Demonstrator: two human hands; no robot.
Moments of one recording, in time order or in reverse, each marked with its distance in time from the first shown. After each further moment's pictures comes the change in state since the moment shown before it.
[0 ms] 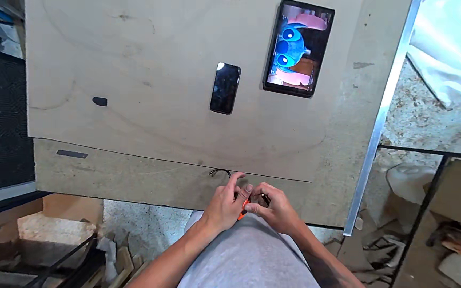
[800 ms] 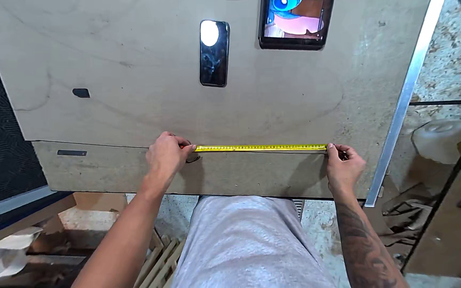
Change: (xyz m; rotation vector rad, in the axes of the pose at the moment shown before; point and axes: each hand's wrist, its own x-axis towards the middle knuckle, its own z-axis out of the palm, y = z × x) left_hand 0.058 -0.060 -0.131 0.769 0.170 -0.402; right_hand -0.018 0.114 -0.077 -0.168 0.986 0.429
